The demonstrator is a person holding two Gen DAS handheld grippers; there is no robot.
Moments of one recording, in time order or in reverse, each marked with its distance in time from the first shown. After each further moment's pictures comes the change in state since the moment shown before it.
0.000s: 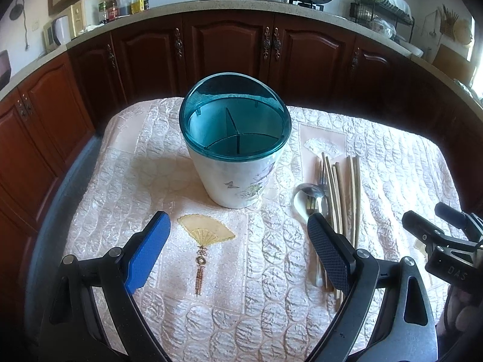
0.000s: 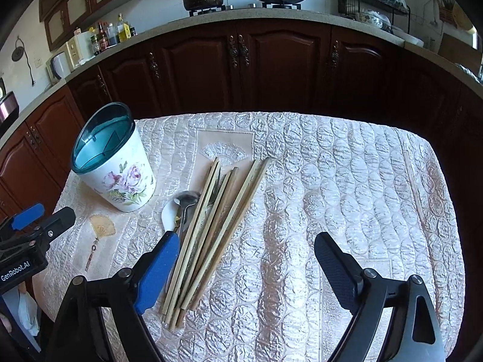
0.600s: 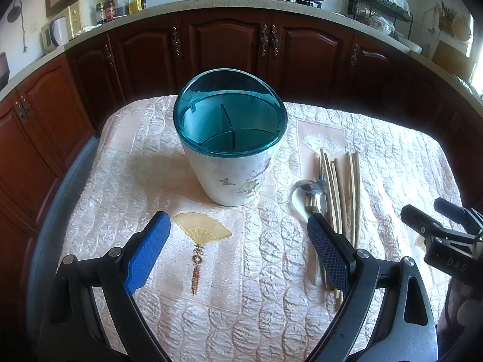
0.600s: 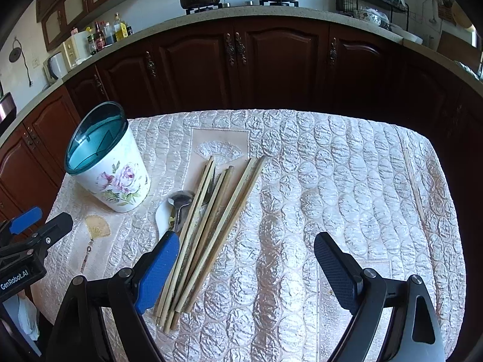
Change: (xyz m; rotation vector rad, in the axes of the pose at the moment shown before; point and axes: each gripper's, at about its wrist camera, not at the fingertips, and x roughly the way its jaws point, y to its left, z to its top) left arm 0.004 -0.005 -0.003 0.010 0.007 -0.001; right arm 0.010 -0.007 0.000 0.020 0.010 -0.006
